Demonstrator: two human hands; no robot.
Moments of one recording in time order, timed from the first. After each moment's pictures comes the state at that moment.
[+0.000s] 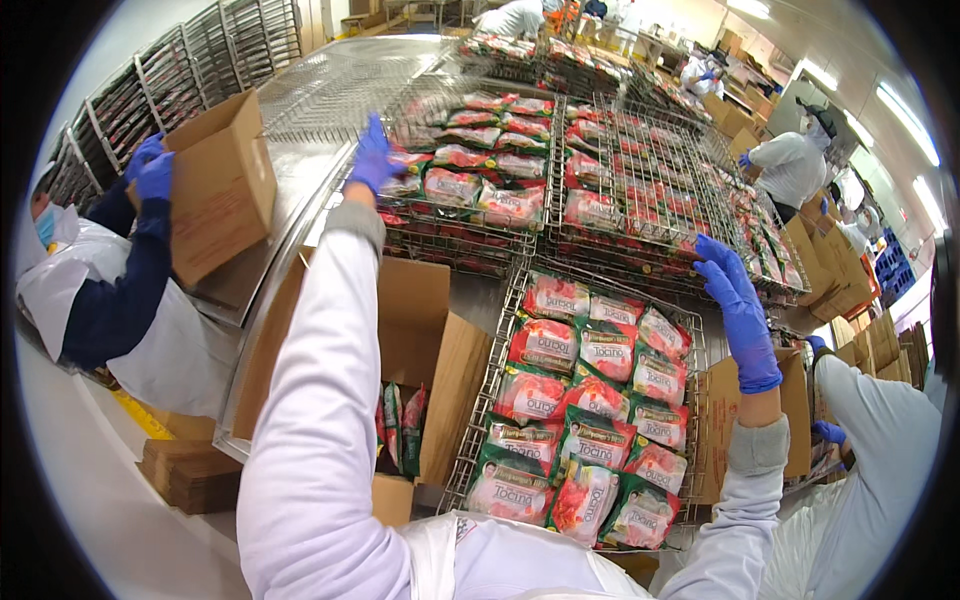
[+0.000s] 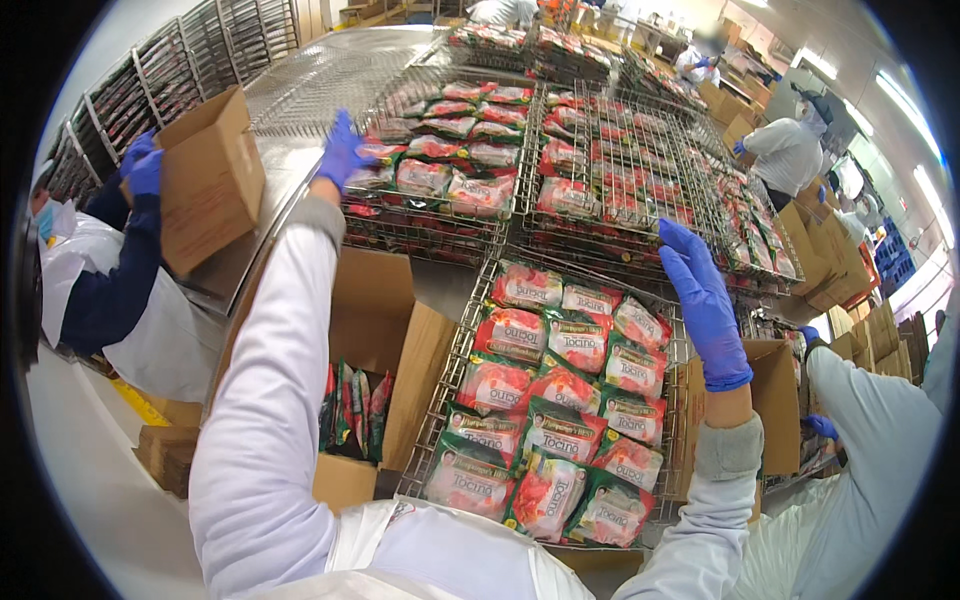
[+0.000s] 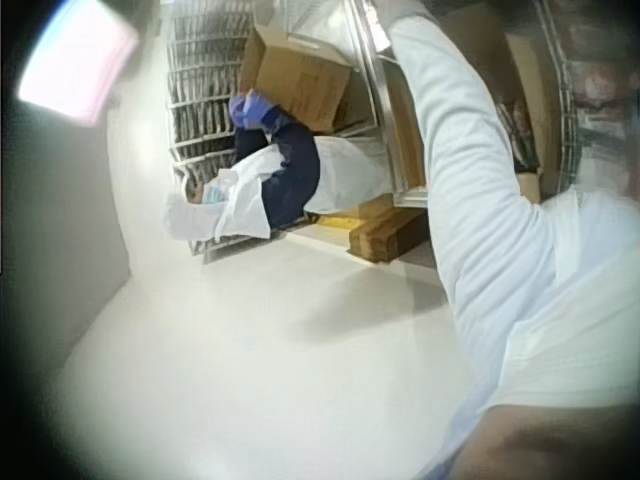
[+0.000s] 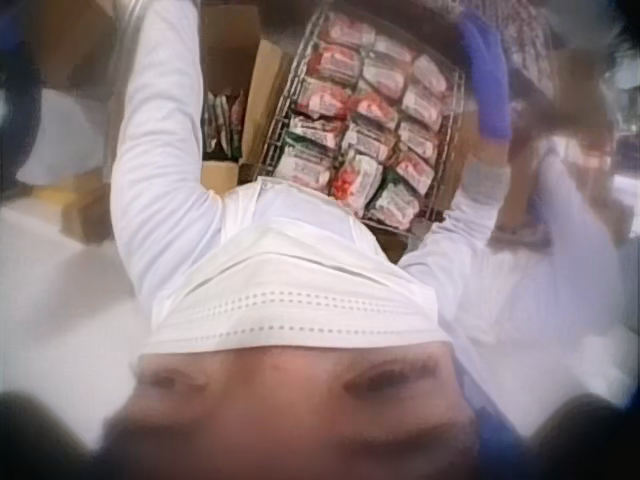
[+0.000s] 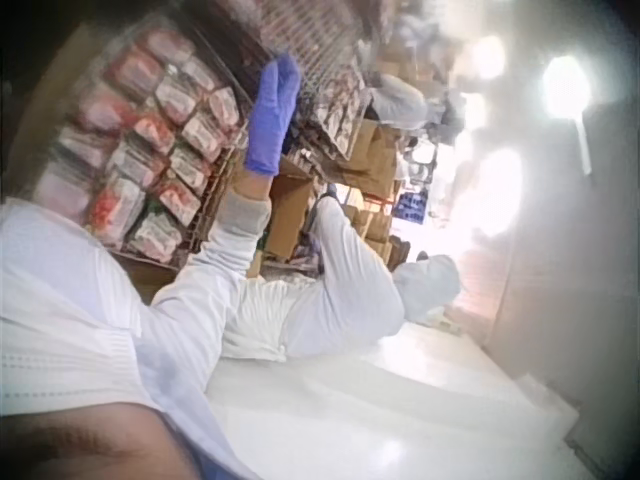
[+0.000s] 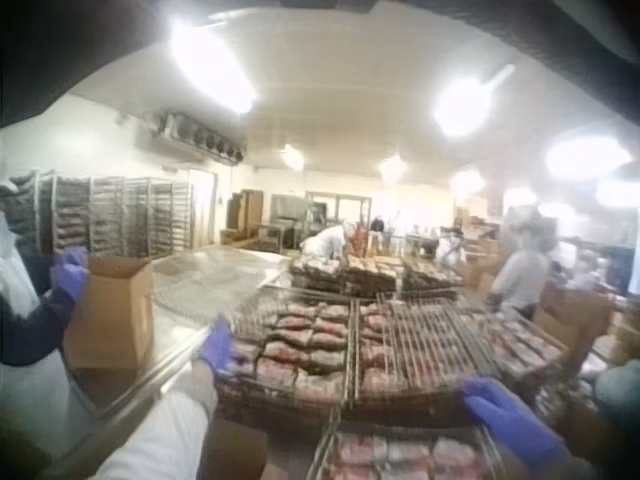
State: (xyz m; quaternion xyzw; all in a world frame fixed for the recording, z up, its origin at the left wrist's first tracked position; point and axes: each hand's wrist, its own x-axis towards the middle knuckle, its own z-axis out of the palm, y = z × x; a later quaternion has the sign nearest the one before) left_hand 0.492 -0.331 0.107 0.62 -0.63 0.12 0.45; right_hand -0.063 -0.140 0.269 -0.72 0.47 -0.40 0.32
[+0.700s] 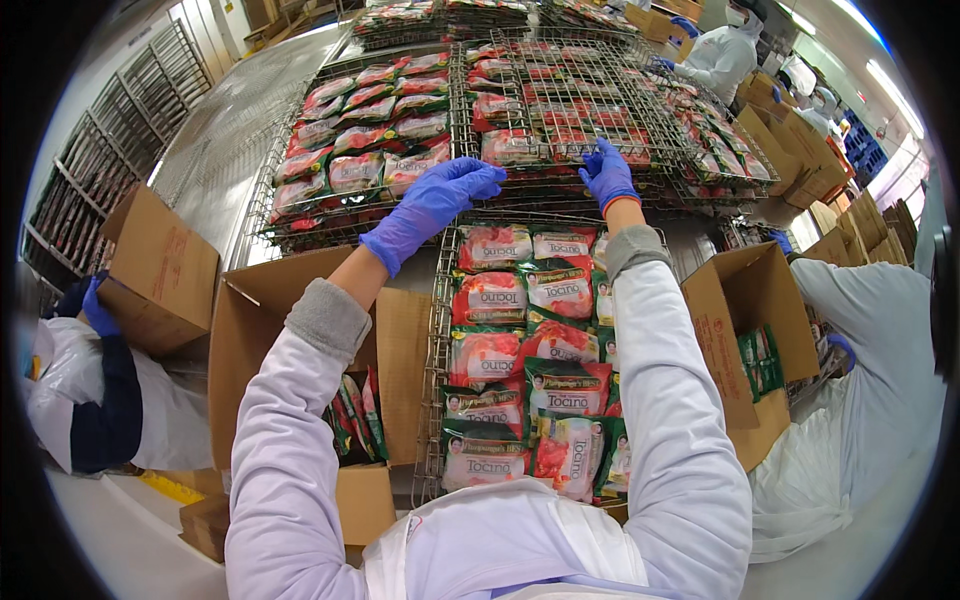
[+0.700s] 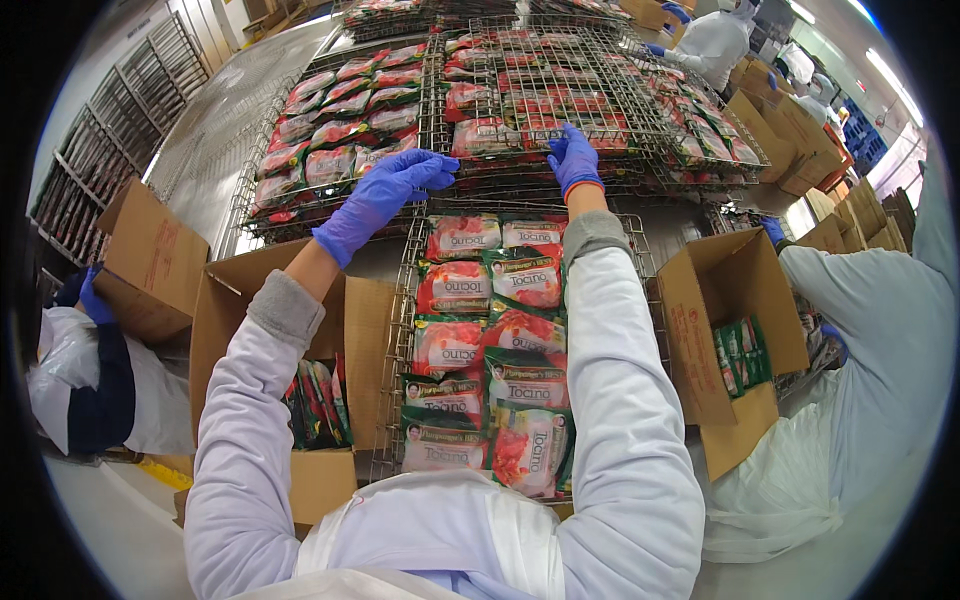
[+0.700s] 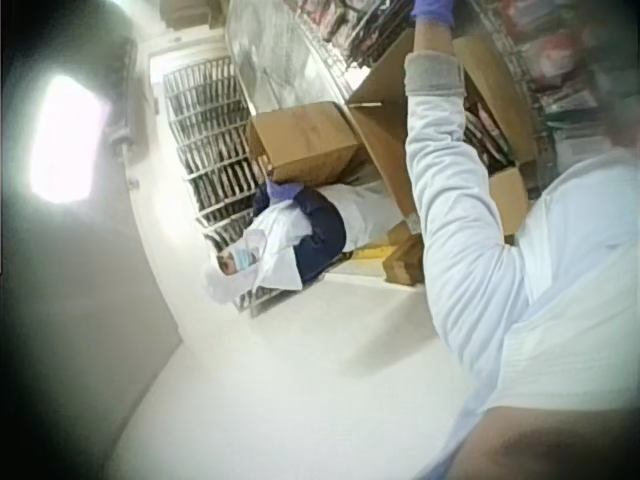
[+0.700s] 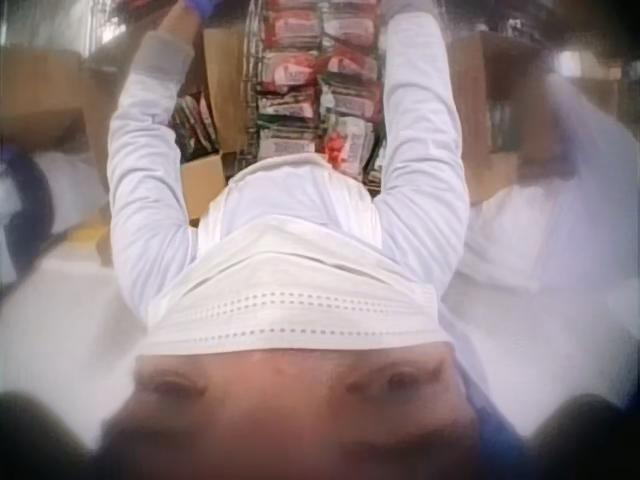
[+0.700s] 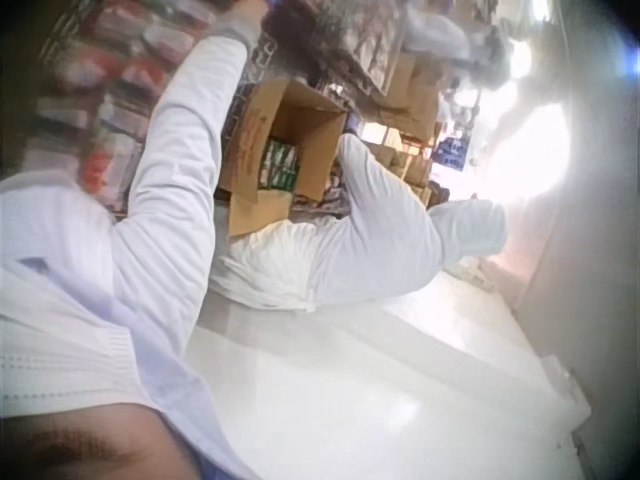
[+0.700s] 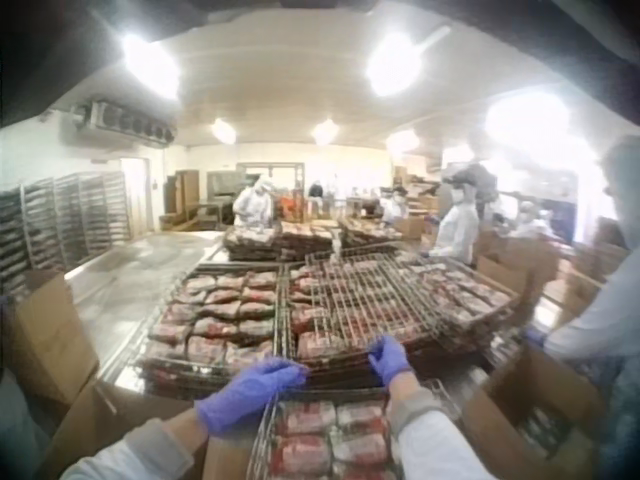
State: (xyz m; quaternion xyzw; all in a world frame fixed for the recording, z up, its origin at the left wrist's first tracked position) left_hand 0.208 -0.231 0.180 0.38 -0.64 -0.55 0.37; right_hand -0.093 -0.381 0.100 -0.18 0.48 -0.66 0.55
